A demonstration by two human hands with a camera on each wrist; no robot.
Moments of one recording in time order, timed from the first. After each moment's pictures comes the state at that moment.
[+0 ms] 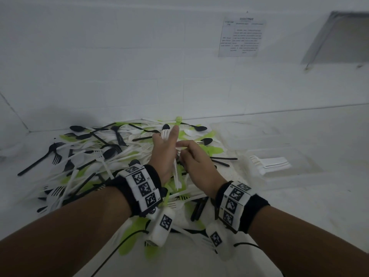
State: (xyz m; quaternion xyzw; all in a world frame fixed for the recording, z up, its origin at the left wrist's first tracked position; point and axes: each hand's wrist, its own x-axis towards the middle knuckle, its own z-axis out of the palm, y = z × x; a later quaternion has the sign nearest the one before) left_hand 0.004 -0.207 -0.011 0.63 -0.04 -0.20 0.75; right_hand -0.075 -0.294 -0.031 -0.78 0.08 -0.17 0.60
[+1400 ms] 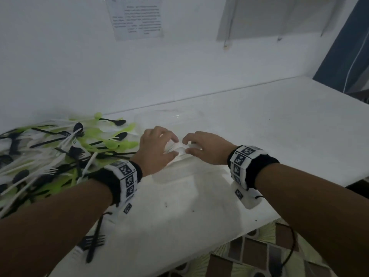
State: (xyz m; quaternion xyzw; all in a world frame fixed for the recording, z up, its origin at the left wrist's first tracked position) left_hand -0.084 -0.426 -0.053 0.83 -0.50 0.03 0.22; right_hand -0.214 -0.615 -0.027 -0.98 0.05 0.01 0.18
